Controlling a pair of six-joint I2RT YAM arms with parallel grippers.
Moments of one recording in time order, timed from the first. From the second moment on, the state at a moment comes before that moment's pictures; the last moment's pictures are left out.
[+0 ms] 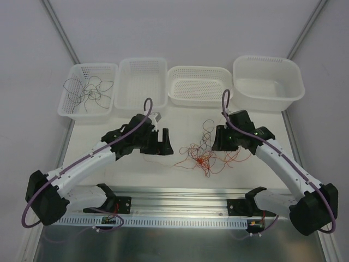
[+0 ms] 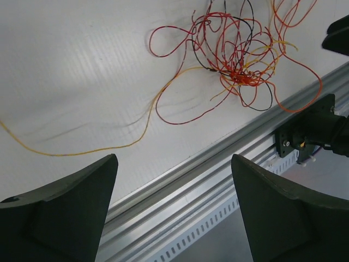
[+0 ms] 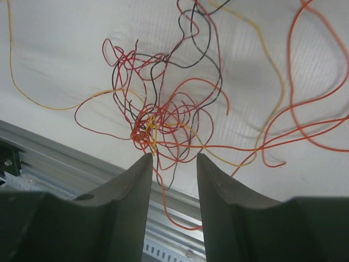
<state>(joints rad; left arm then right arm) -0.68 1.09 0.86 -0.58 0.19 -0.61 0.45 1.13 0.94 -0.79 -0.15 0.37</state>
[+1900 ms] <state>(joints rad) -0.92 1.78 1.10 -0.22 0.15 -0.76 0.60 1.19 0.59 -0.27 -0.10 0.91</state>
